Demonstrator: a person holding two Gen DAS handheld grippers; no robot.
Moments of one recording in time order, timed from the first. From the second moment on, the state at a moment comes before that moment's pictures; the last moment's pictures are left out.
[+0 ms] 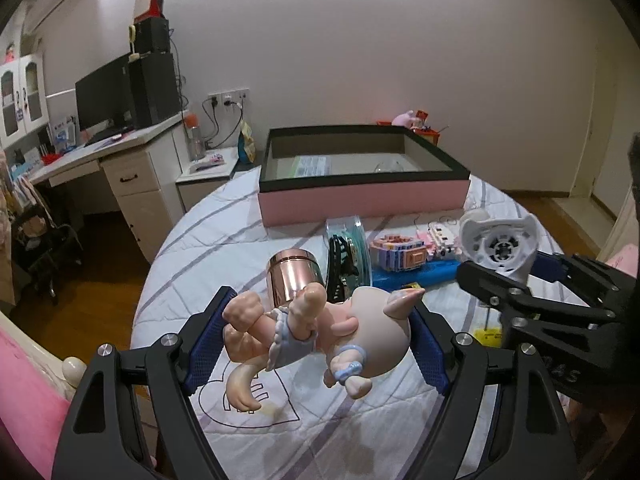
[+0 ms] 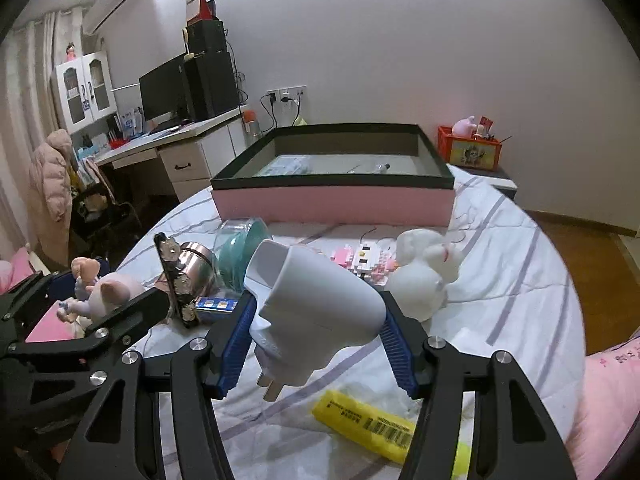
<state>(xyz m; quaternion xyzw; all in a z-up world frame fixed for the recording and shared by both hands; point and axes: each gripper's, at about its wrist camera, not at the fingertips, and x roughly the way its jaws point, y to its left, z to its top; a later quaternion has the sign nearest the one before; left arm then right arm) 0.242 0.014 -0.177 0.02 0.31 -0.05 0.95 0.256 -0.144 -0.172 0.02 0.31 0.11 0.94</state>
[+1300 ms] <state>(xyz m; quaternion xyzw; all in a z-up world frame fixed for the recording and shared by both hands) 0.257 -0.012 -0.052 0.06 0.11 -0.01 0.99 0.235 -0.157 -0.050 0.00 0.14 0.08 0.99</state>
